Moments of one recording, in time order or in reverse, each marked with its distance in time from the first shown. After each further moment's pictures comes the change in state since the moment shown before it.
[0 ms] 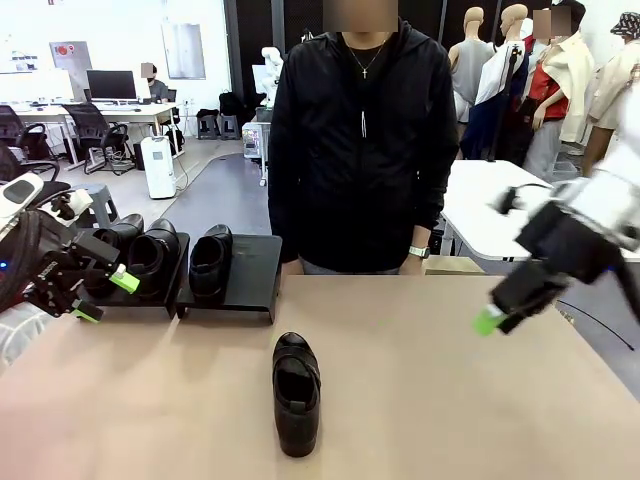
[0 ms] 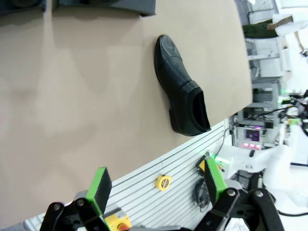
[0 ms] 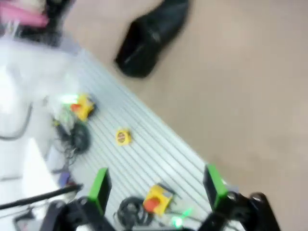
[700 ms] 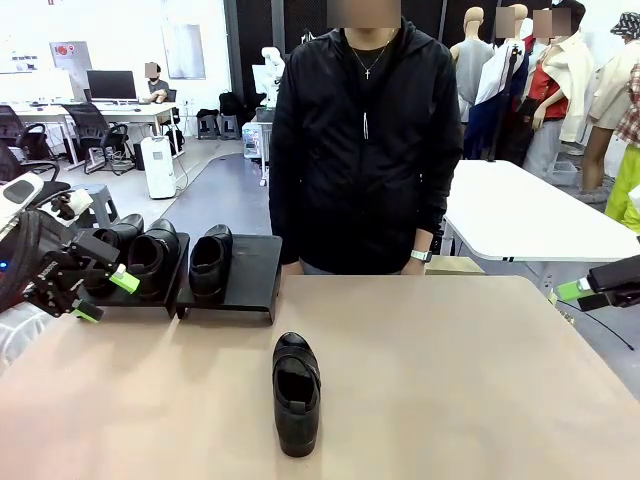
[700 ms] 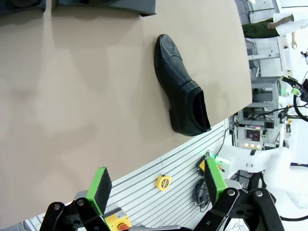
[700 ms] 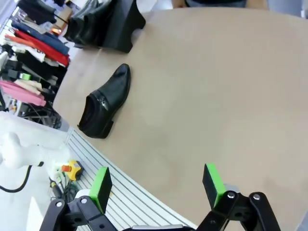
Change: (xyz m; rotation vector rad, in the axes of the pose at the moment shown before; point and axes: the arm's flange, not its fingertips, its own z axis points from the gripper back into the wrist) left arm 0.000 0.000 0.000 0.000 0.000 0.000; right arm -0.041 -0.123 0.054 0.001 -0.363 -0.114
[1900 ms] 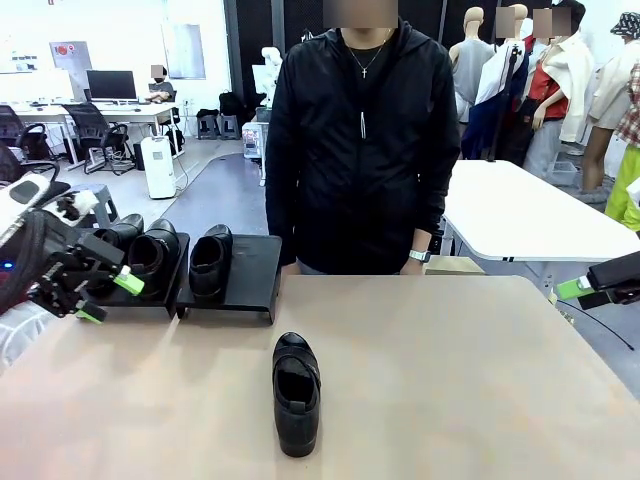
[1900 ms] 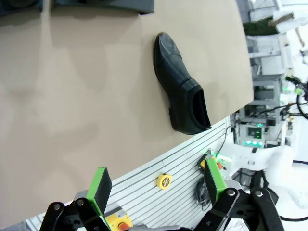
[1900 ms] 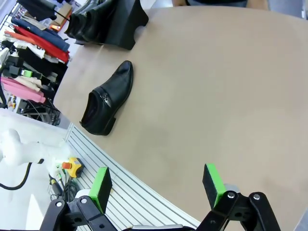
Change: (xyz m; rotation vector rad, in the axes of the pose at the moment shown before) left arm -0.001 -0.010 -0.008 0.013 0.018 -0.017; right arm -0.001 0.009 0.004 -0.004 0.009 0.006
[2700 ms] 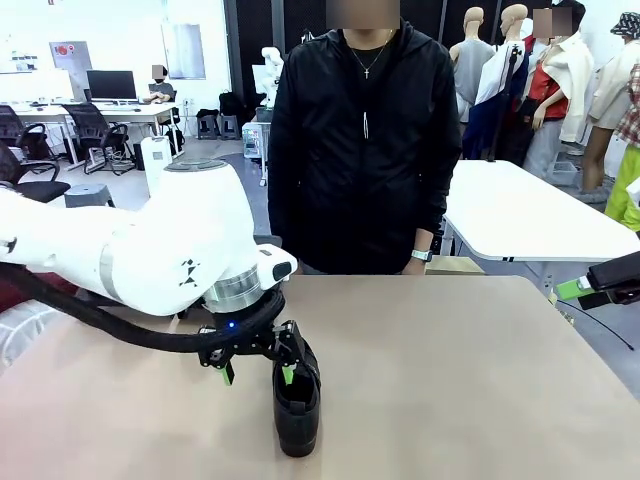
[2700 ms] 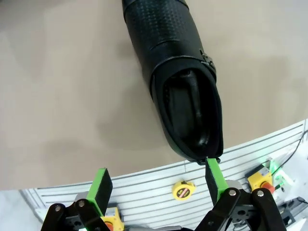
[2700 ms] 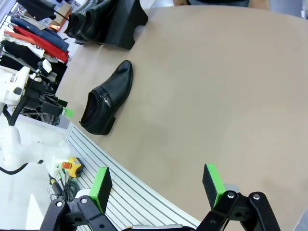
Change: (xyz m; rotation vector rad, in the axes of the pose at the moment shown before) left arm -0.043 -0.179 -0.231 0.552 0.158 -0.056; right arm 0.000 0.000 0.000 -0.002 0.002 0.000
